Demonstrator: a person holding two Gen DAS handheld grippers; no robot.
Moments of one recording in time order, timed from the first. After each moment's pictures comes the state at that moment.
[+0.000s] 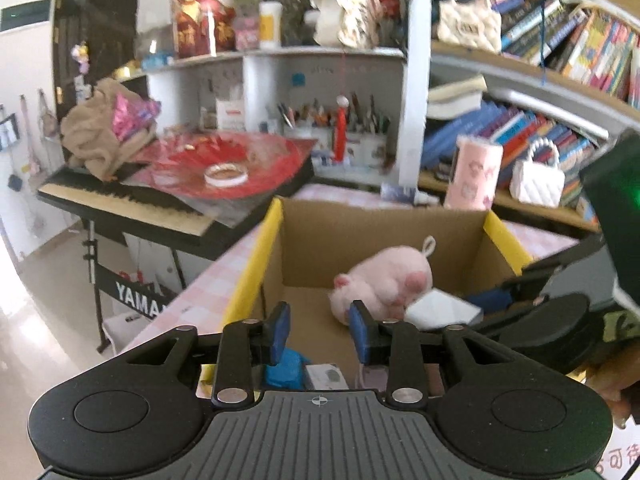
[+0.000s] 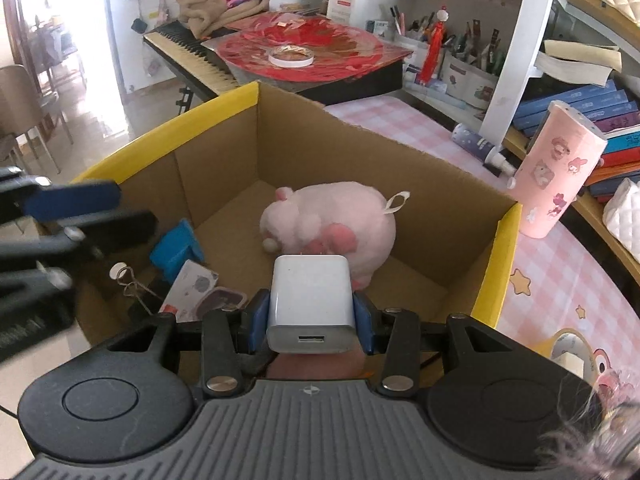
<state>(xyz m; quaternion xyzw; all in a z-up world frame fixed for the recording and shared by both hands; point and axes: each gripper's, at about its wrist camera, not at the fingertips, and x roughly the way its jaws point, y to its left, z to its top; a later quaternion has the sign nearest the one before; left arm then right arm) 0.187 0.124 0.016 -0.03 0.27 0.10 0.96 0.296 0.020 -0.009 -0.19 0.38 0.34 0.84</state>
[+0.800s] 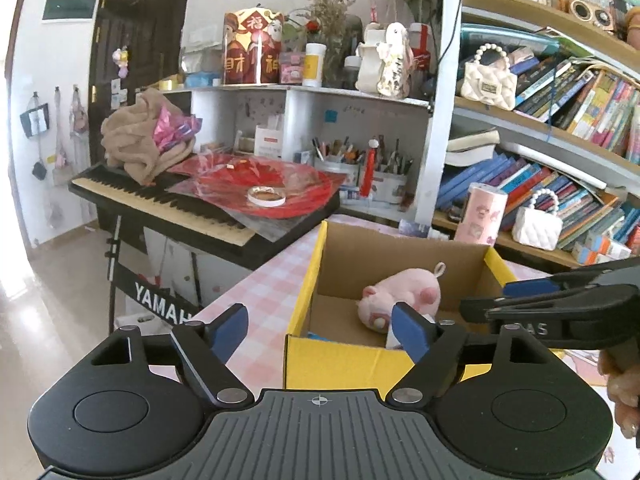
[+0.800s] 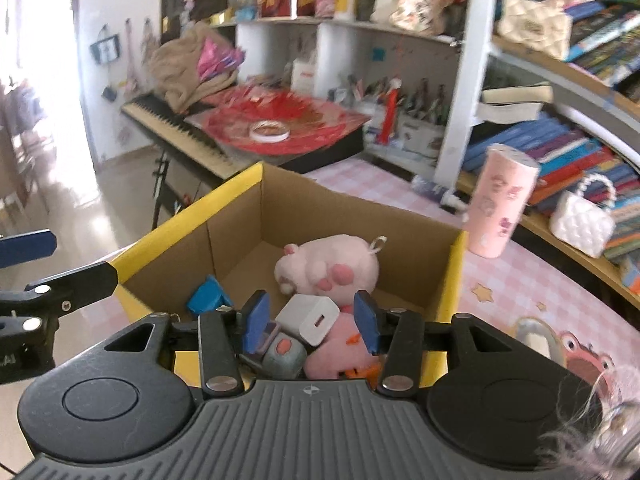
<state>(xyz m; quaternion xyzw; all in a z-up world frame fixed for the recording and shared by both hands) 0.111 0.146 0.034 -0.07 0.22 0.11 0.97 0.218 0.001 0.042 -0.12 0.29 0.29 0.90</state>
